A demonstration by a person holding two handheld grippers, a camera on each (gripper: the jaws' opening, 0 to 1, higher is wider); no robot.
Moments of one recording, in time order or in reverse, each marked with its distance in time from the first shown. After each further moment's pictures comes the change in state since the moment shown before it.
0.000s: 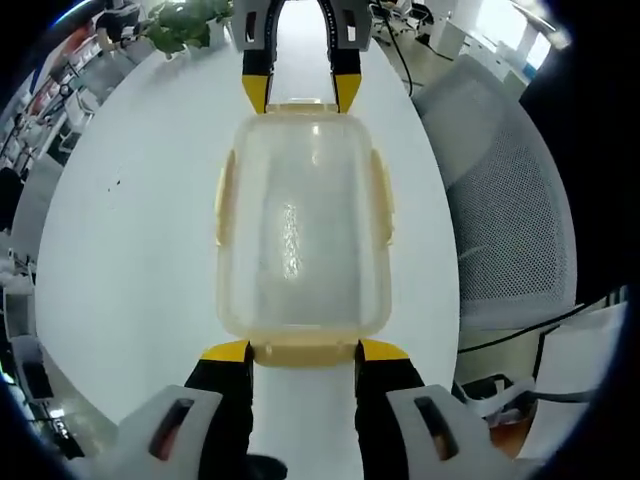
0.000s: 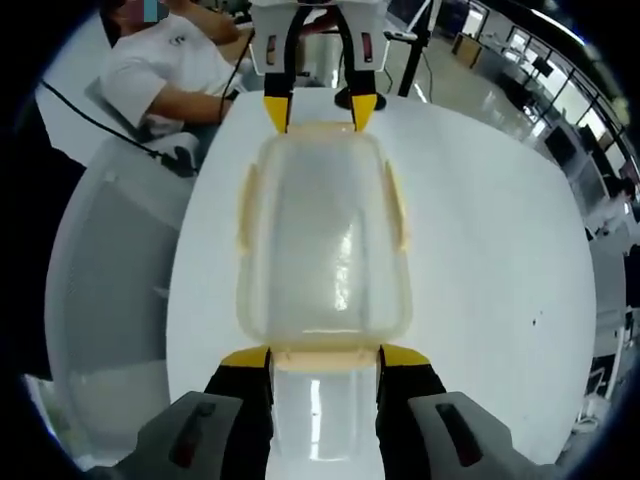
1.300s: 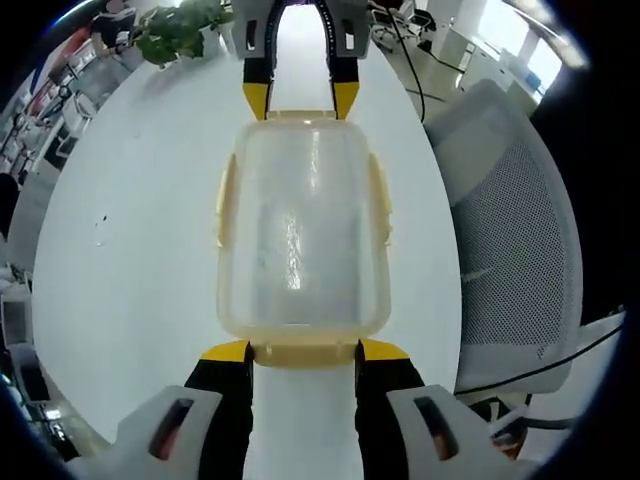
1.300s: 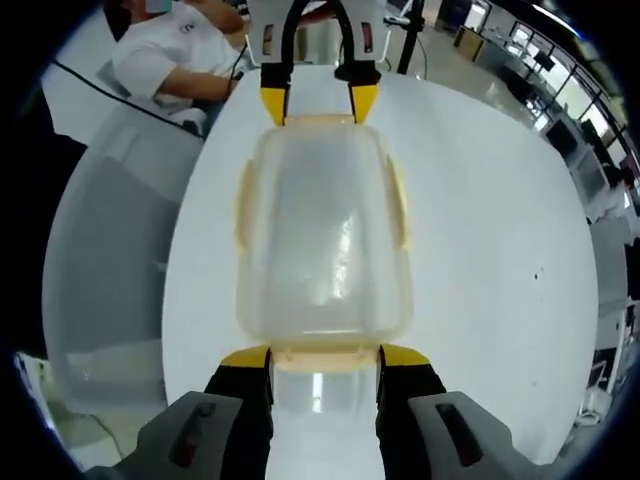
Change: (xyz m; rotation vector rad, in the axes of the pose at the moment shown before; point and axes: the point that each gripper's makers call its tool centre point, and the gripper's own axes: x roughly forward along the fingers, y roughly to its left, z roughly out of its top) left arm 0.028 0.000 0.075 -0.010 -0.024 -0.007; right arm -0.016 -0.002 -0.079 -0.005 0.036 0.013
